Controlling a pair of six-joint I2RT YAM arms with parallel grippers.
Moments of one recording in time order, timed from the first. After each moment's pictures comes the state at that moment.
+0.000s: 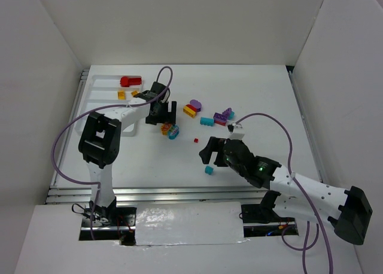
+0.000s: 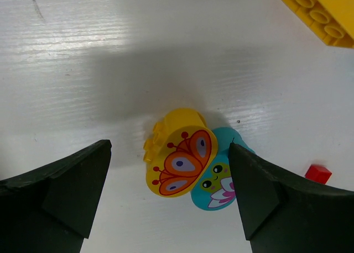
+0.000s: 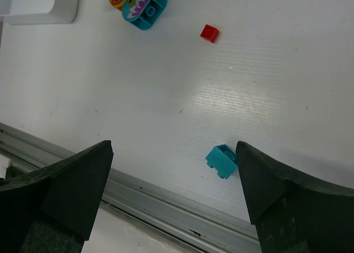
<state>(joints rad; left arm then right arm) -0.39 1.98 1.46 -0.55 -0.01 -0.35 0.92 0.89 0.56 -0.23 0.34 0.82</state>
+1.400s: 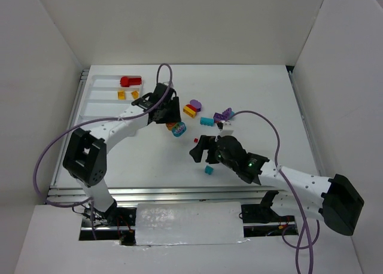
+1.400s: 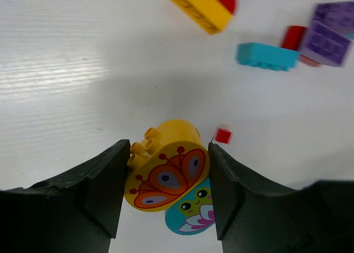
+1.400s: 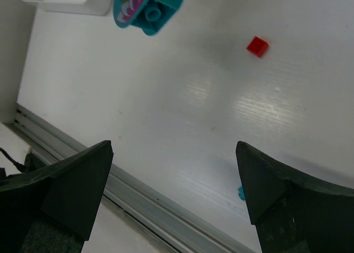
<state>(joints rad) -0.51 1.75 1.36 -0.50 -0.09 -0.55 0.89 1.05 0.55 -0.02 0.22 0.77</state>
